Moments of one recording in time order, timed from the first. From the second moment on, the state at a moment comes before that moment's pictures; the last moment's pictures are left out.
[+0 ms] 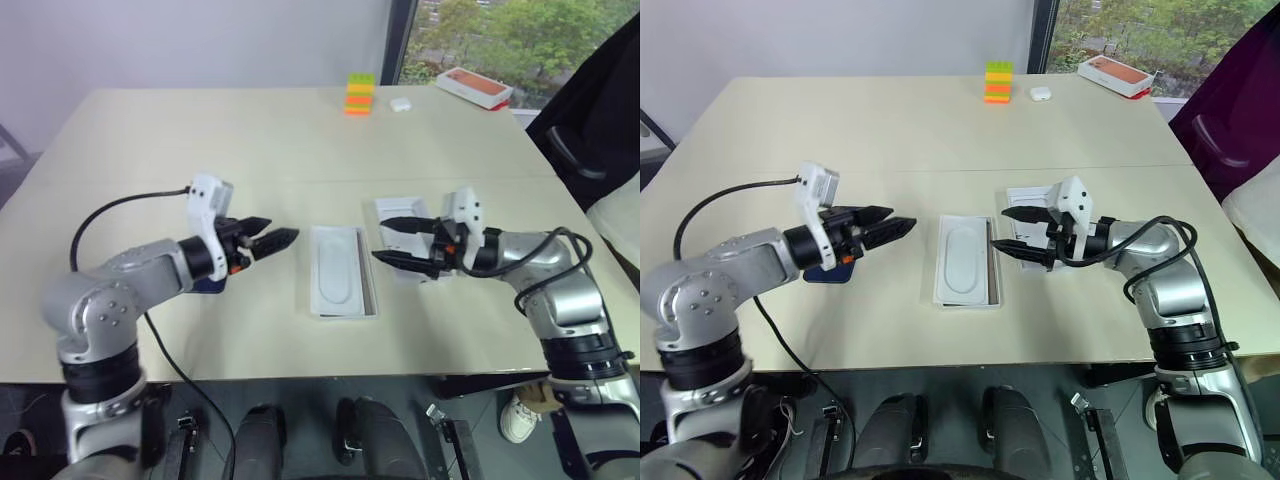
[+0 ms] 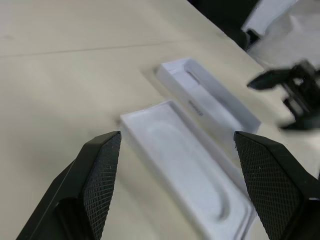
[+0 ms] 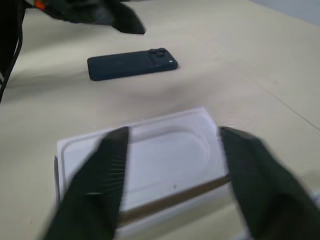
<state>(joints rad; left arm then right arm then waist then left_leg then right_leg) -0.39 0.54 0.28 -0.45 -0.81 1.16 -0.57 -0.50 -0.63 0.05 -0.05 0.39 0.37 1.08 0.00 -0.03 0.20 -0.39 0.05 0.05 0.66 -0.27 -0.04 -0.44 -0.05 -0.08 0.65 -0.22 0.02</state>
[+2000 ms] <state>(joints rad) -0.23 0.62 0.18 -0.24 -0.58 0.49 -0.85 -0.53 -0.60 0.43 -0.15 -0.07 0.44 0.91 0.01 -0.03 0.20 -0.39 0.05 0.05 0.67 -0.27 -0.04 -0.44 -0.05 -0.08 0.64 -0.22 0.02</state>
